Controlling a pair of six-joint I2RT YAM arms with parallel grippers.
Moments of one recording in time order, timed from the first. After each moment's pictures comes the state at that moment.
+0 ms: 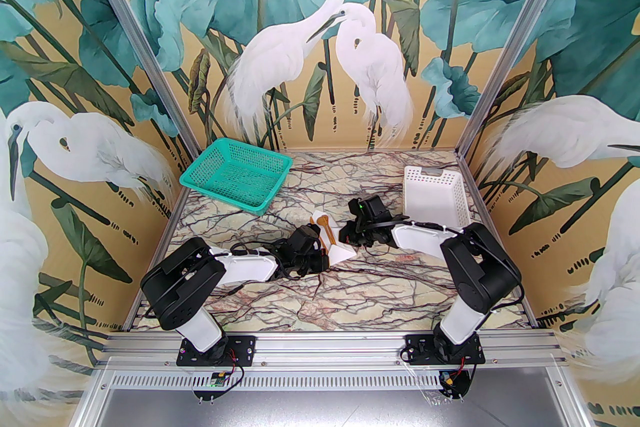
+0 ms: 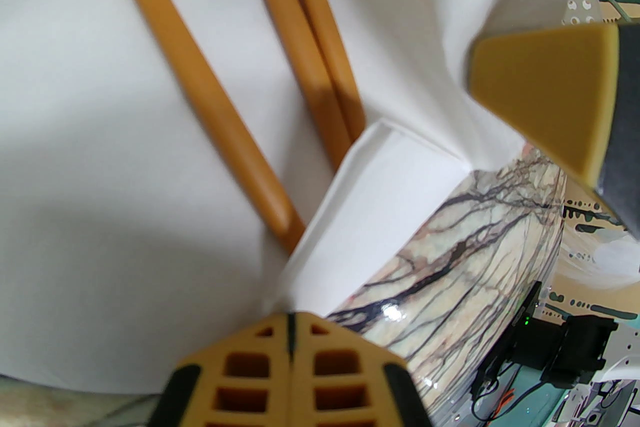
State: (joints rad) left arm -0.80 1.66 0.69 0.07 0.20 -0.84; right arm 0.54 1.71 0.89 -0.10 -0.47 0.66
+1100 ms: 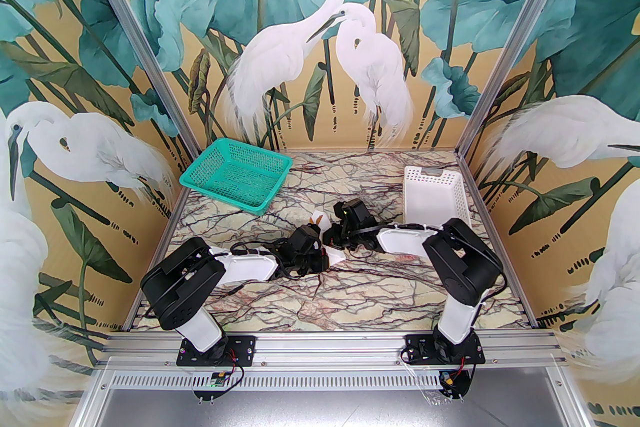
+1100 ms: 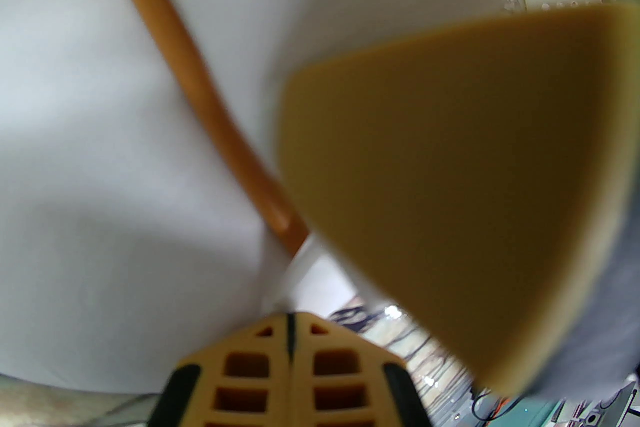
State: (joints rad) left arm -0.80 1.66 0.69 0.06 0.20 -0.84; right arm 0.65 1.82 0.92 0.07 -0.48 0.81
